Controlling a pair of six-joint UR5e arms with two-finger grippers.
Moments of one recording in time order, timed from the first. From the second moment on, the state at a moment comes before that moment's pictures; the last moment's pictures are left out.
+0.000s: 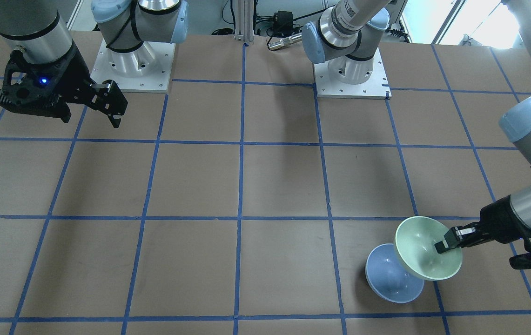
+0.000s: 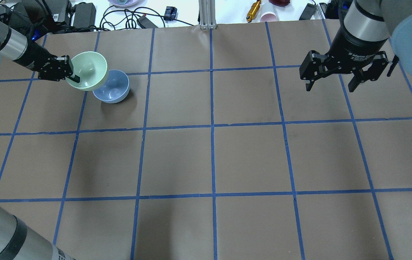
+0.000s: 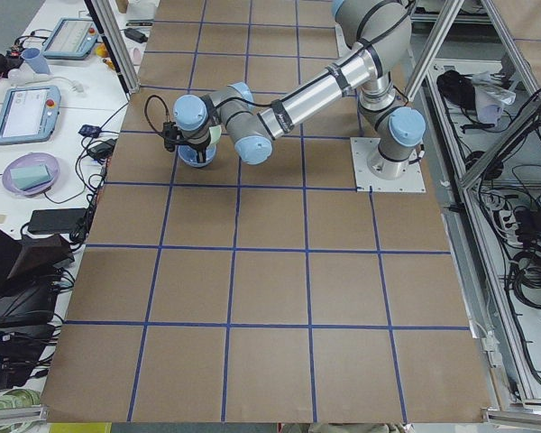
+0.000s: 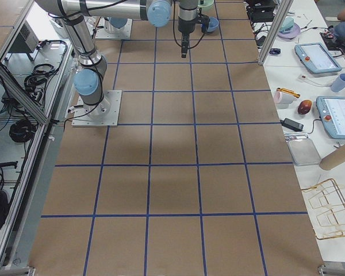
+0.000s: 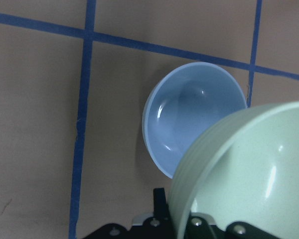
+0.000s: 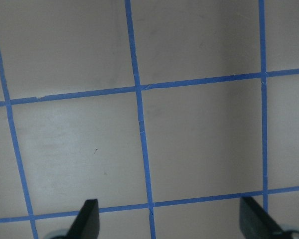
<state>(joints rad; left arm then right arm) -1.14 -2.06 -1.46 -1.27 1.19 0.31 1.52 -1.59 1.63 -1.60 -1.59 0.04</state>
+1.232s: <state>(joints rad) -1.19 -2.17 -1.43 -1.18 1.20 0.25 1.52 -1.59 1.63 -1.60 -1.59 0.04</state>
